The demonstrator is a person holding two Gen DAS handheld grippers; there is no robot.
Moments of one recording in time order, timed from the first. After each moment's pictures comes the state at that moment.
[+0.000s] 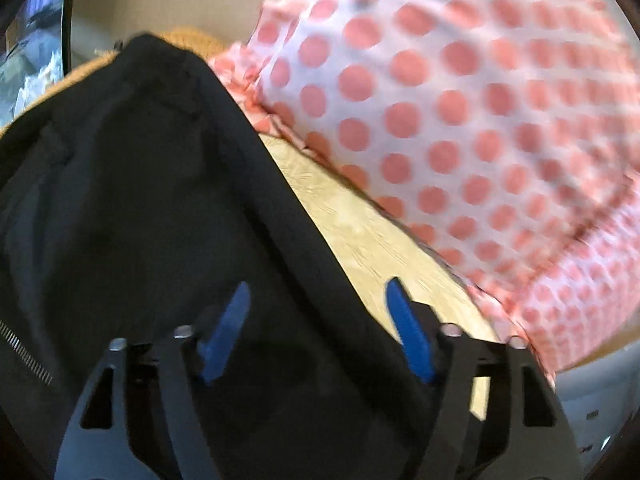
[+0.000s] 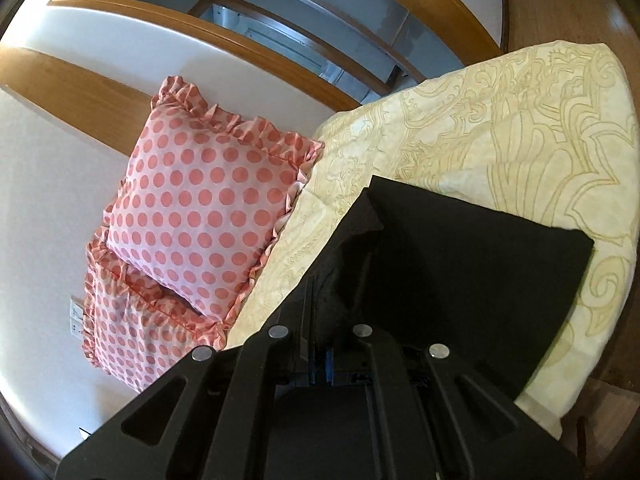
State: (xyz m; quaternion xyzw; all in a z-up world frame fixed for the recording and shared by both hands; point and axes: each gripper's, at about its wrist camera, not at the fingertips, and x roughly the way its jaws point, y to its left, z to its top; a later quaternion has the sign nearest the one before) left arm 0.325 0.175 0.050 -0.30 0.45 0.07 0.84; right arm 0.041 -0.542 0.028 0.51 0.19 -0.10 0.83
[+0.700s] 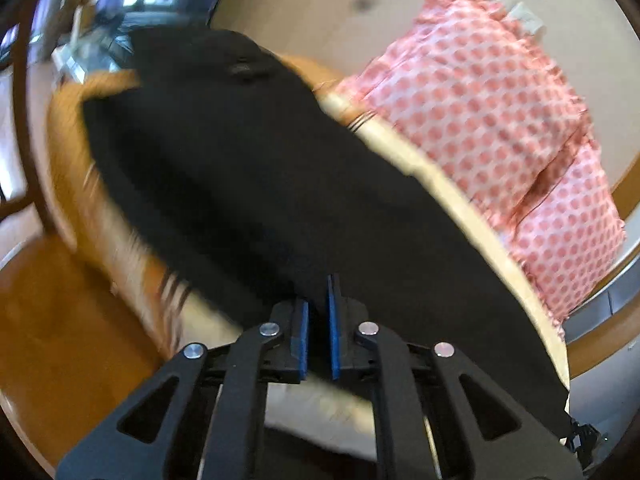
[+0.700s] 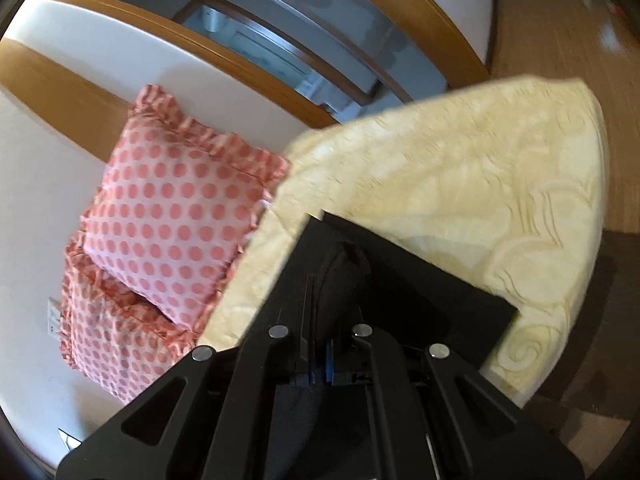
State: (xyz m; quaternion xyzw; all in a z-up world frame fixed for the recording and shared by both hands) left arm -0.026 0.182 0.037 -0.31 0.35 0.13 0.87; right arm 0.024 -0.571 0.020 0.50 0.21 -0.14 0.83
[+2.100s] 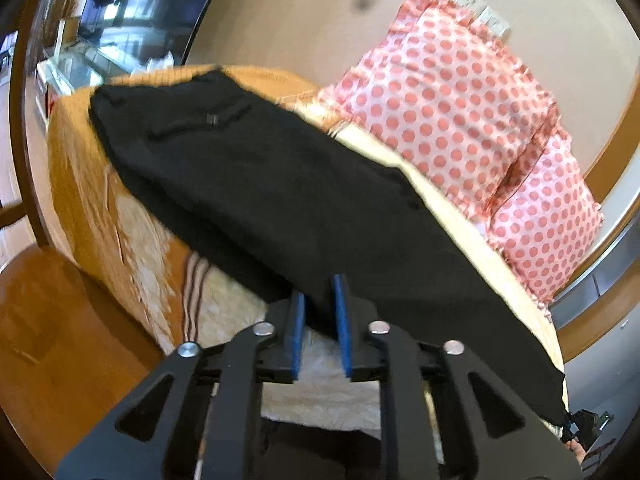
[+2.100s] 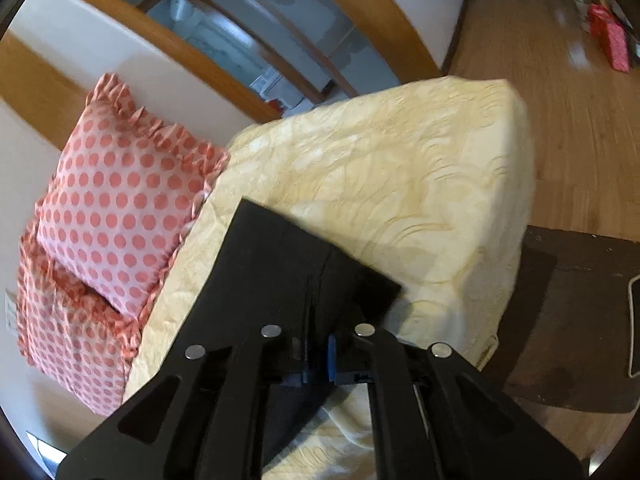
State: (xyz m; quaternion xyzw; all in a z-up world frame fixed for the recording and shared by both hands) left arm -0.065 0.185 0.055 -0.29 0.30 0.08 0.90; right arm -0.015 -0.580 0.015 0.46 0.26 -0.23 0.82
